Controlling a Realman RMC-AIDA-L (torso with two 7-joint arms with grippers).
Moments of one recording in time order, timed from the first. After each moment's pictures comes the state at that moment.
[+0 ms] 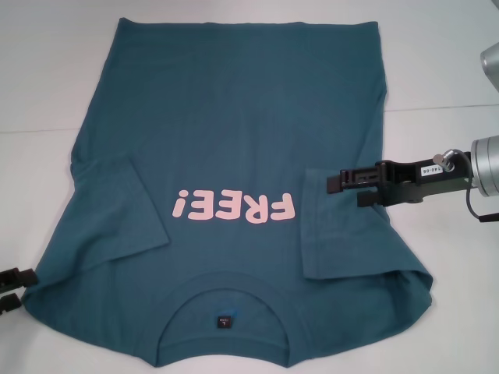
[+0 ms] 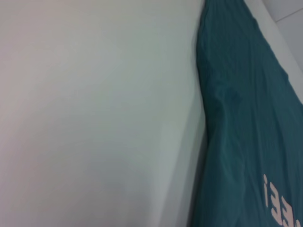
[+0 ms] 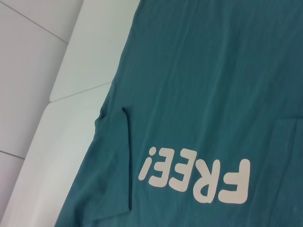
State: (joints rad) left arm -0.43 -2.04 0.21 0.69 2.41 1.39 -2.33; right arm 0.74 1.94 -0.78 -0.60 -2.19 -1.36 2.47
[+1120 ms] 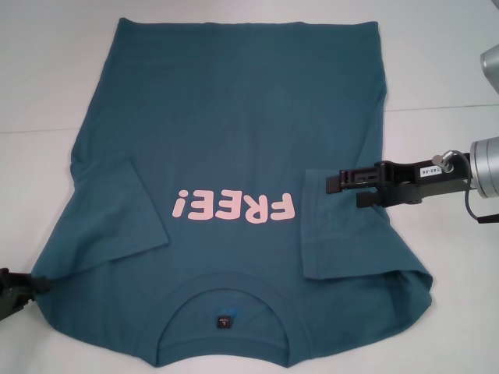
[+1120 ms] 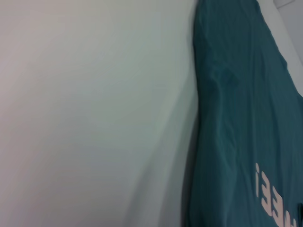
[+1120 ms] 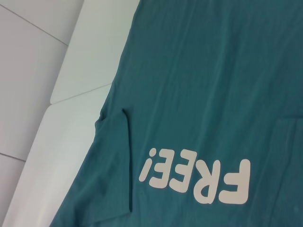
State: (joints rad) left arm -0.46 -2.04 0.26 0.64 2.40 1.36 -2.38; right arm 0.74 1.94 -0.77 -0.59 -2.19 -1.35 2.47
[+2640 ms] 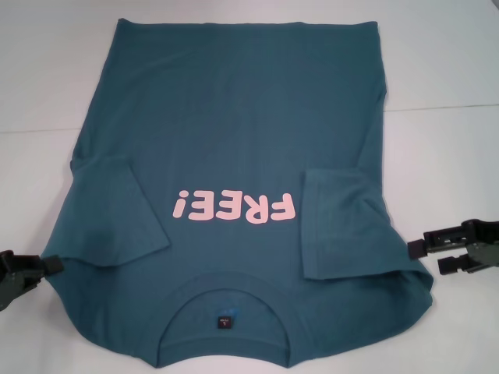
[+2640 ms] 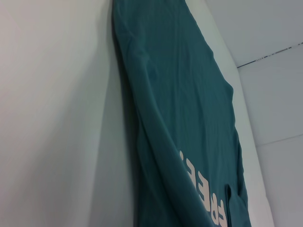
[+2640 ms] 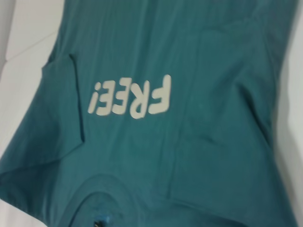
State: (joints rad) left arm -0.48 -2.01 0.19 0.60 2.35 1.53 -2.28; right arm 0.60 1.84 -0.76 -0.64 -2.28 -1.58 2.53
